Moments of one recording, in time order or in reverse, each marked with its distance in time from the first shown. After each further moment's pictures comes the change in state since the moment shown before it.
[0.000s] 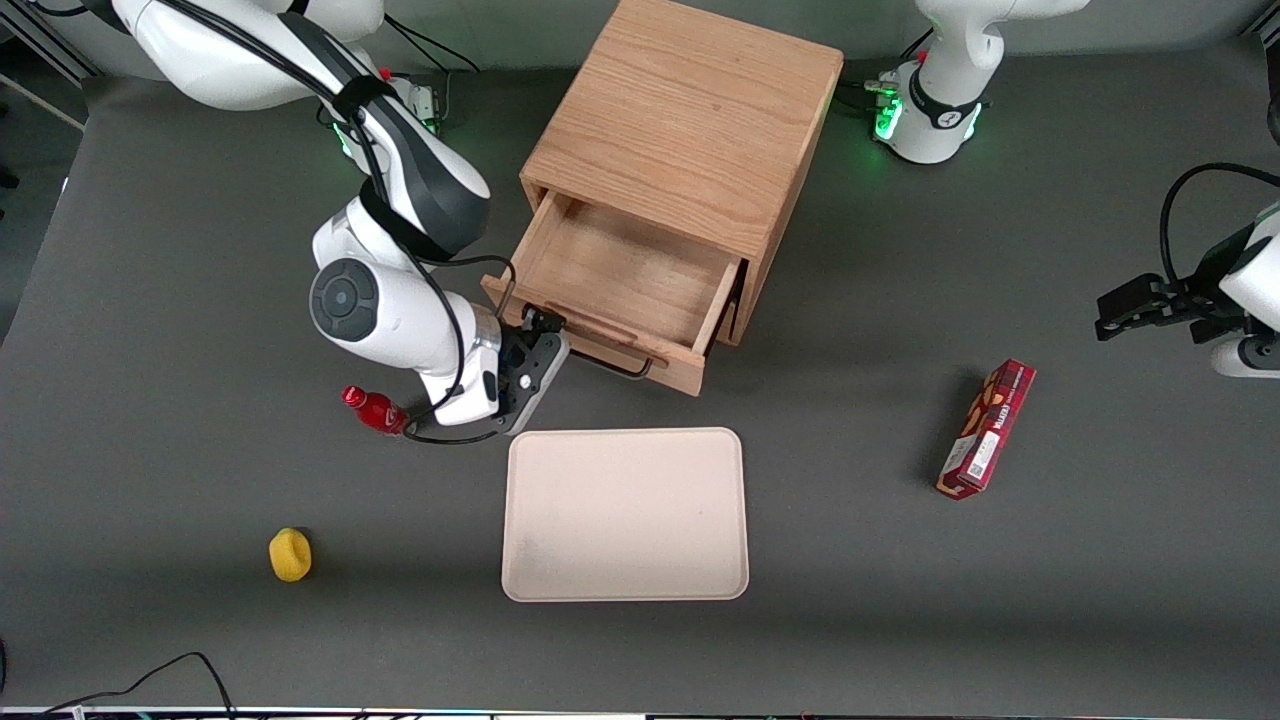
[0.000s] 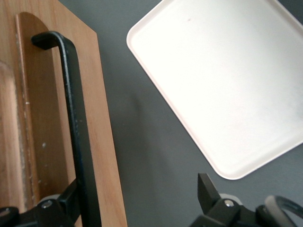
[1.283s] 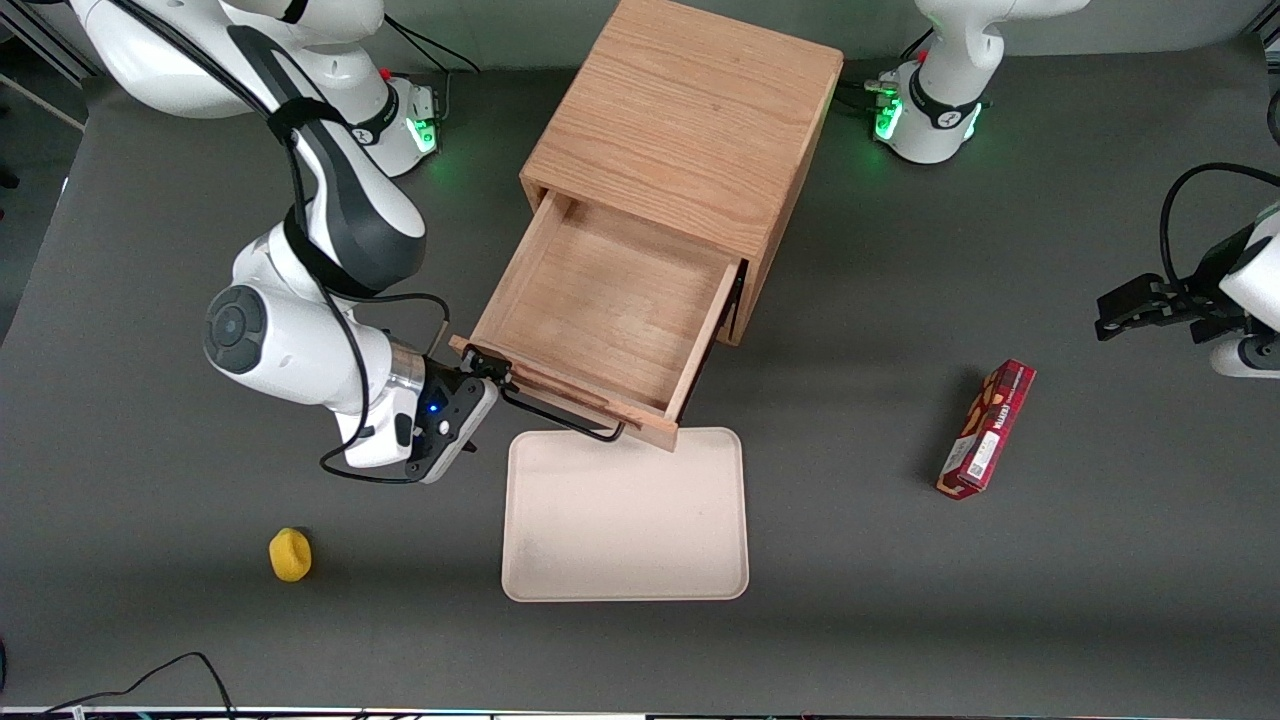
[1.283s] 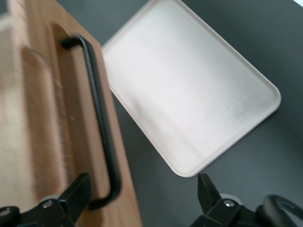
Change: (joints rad) arm -0.028 -0.013 -0.091 0.072 0.111 0.002 -0.060
